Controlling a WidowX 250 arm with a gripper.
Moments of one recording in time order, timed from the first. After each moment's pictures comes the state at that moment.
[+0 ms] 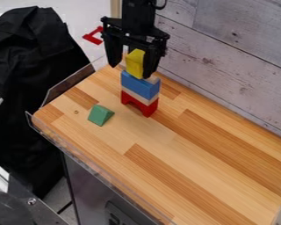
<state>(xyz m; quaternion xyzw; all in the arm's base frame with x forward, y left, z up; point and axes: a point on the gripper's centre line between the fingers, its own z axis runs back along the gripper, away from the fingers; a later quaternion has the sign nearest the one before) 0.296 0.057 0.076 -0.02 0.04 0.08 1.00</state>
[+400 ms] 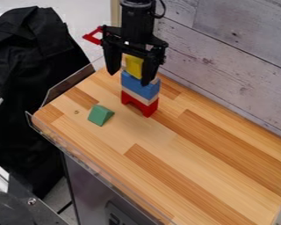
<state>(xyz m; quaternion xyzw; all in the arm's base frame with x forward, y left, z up) 0.291 0.055 0.062 -0.02 0.06 0.08 0.99</state>
